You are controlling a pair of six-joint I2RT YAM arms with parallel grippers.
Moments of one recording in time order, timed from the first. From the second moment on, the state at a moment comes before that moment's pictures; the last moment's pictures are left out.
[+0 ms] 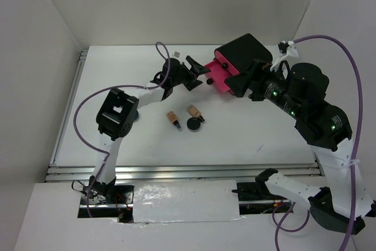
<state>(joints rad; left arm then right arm) -0.50 2.23 1.55 0.40 0.32 -1.31 0.53 0.98 1.64 -0.87 -0.02 0.56</state>
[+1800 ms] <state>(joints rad) -0.13 1.86 1.27 -0.77 -0.21 -0.89 0.64 1.38 1.80 -0.81 -0.27 0.47</state>
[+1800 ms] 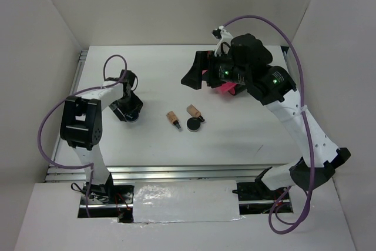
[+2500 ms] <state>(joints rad) -0.32 1.99 1.88 -0.66 0.00 -0.84 0.63 1.38 1.84 -0.81 -0.08 0.47</state>
